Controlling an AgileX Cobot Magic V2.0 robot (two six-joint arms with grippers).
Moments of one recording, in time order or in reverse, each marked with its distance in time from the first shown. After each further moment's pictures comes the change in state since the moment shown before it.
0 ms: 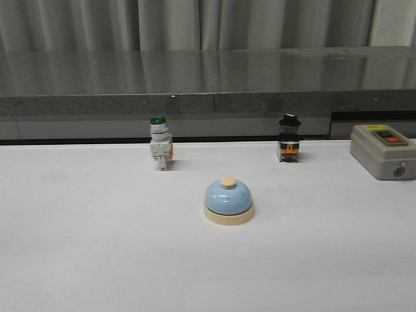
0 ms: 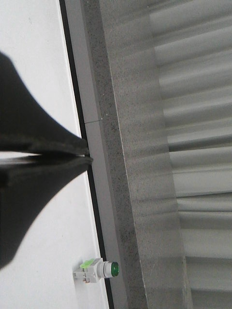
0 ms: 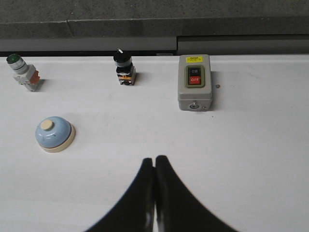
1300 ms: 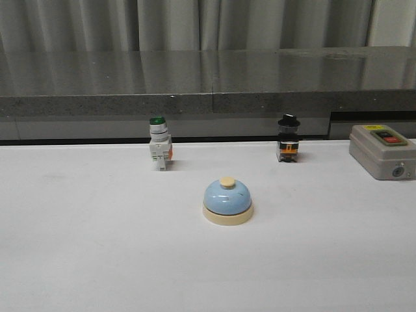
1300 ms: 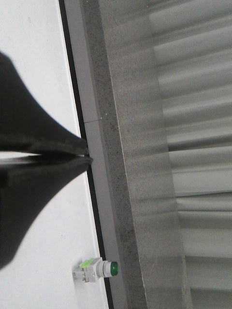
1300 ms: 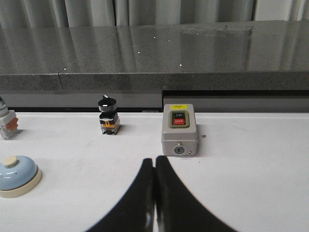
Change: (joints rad) left arm 0.000 0.000 0.000 0.000 -0.002 0.000; right arm -0.008 -0.479 0.631 -0.063 -0.587 0.000
